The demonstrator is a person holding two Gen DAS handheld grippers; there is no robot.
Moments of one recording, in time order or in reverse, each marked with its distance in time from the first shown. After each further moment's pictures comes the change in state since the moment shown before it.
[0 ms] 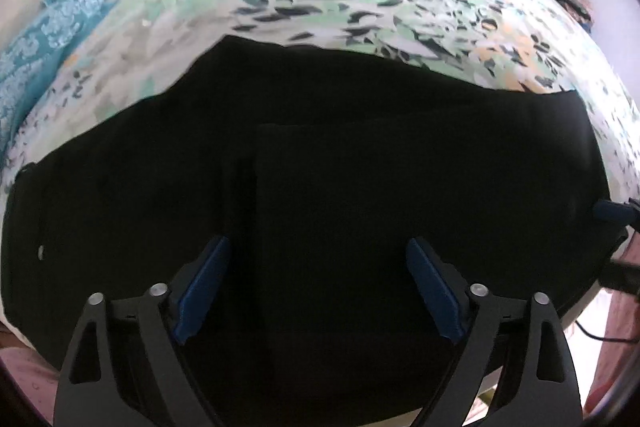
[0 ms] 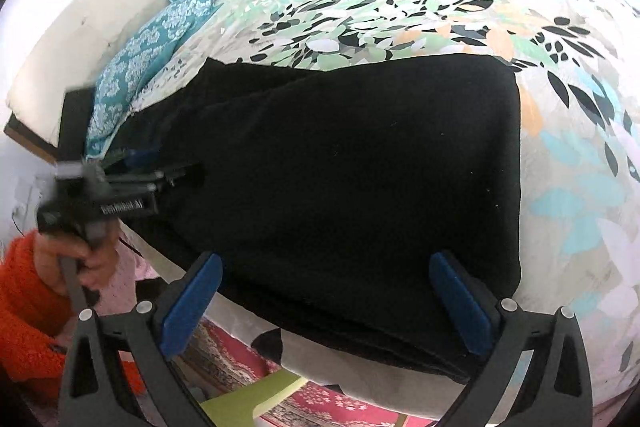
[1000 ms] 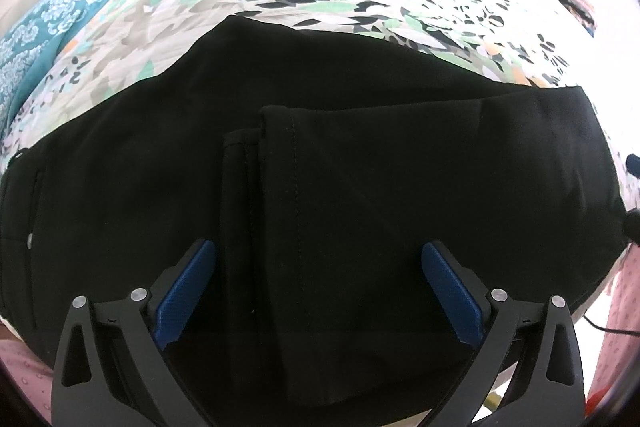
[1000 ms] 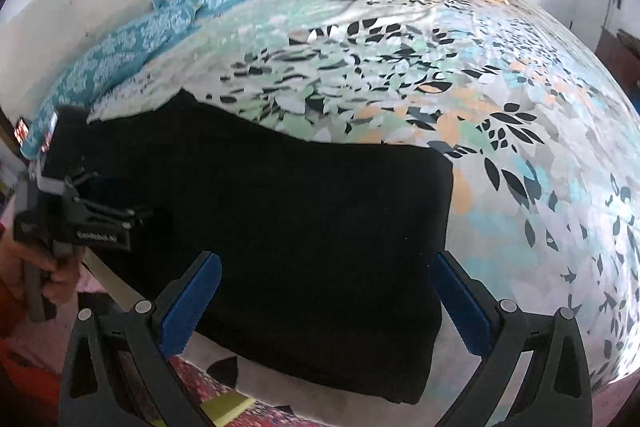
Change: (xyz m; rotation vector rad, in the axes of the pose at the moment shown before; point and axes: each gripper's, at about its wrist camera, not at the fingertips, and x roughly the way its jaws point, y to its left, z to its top) left arm 0.009 -0.004 -0.001 -0.024 0.029 -0.015; right arm -0.018 0.025 0.009 -0.155 -0.124 -0.283
